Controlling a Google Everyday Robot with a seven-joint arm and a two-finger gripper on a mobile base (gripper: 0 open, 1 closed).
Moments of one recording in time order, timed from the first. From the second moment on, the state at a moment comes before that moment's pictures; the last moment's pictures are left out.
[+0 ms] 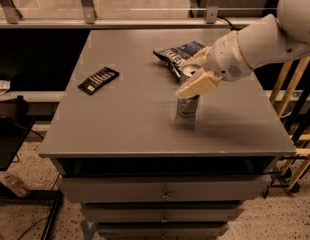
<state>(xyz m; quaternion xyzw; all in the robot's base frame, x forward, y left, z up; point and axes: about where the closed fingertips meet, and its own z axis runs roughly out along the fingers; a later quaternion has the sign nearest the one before) 0.559 -0.079 0.909 -0.60 0.68 0.18 0.37</state>
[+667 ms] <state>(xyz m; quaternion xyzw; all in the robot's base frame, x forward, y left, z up) 0.552 -0.077 0.944 -0.62 0.66 0.17 0.39</state>
